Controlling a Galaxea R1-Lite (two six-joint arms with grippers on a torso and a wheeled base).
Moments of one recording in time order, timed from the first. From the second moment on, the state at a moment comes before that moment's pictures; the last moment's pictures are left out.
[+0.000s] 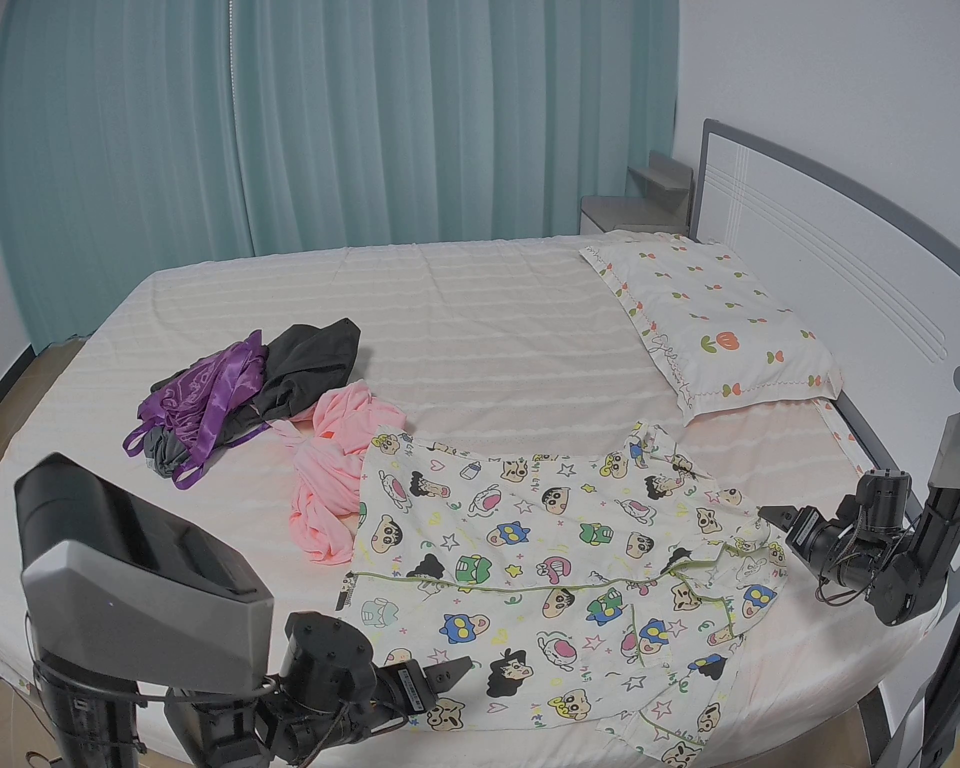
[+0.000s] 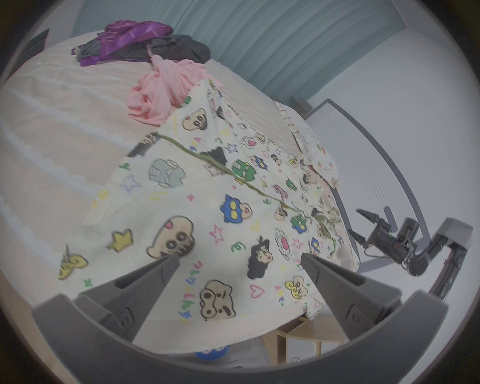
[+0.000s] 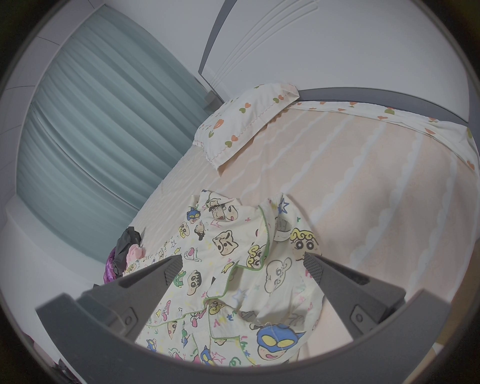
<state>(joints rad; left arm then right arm) -0.75 2.27 -0.18 -1.46 0.08 -0.90 -0.08 2.10 -0.30 -1.28 0.16 0.67</state>
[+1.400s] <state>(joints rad) -0.48 2.37 -0.22 -1.55 0.06 -0.92 -0.04 2.11 -0.23 -1.33 0.16 0.67</state>
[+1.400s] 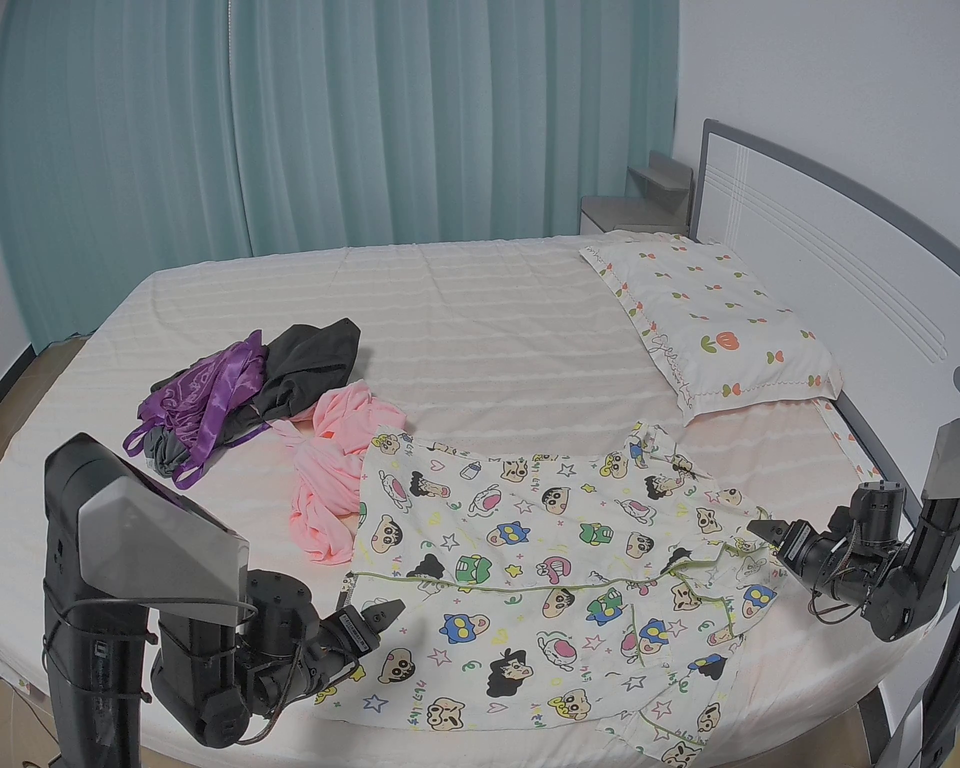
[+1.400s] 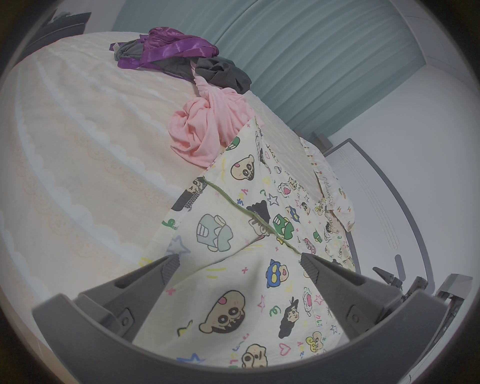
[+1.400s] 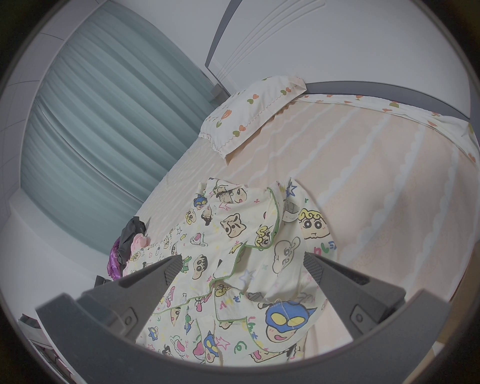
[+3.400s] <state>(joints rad) -0.77 2.34 -0.18 -1.55 0.02 -0.97 -0.03 2.12 -0.24 -1.33 0.16 0.67</state>
